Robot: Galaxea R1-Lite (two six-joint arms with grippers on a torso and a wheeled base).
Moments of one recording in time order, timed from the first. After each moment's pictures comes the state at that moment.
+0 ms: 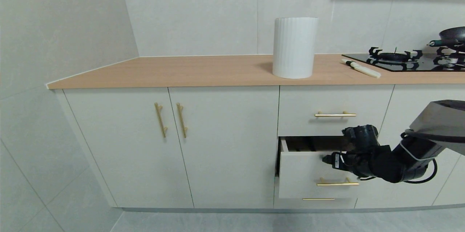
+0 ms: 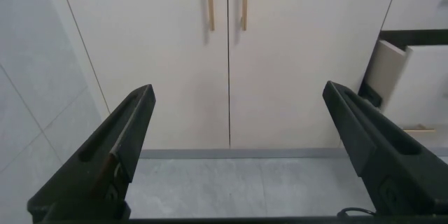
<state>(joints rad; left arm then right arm) 0.00 0.00 0.00 0.00 -0.01 0.00 0.17 2.27 -0.91 -0.61 -0.14 0.31</state>
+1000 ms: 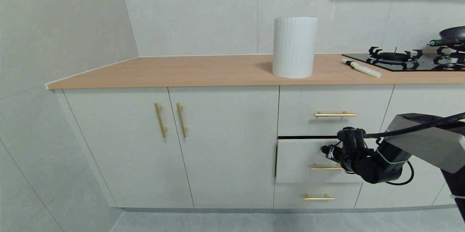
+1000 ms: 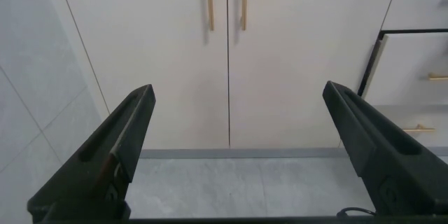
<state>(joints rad) 0.00 0.00 0.00 0.00 -0.01 0.00 0.14 2.49 -1.09 -0.80 -0.26 0.49</state>
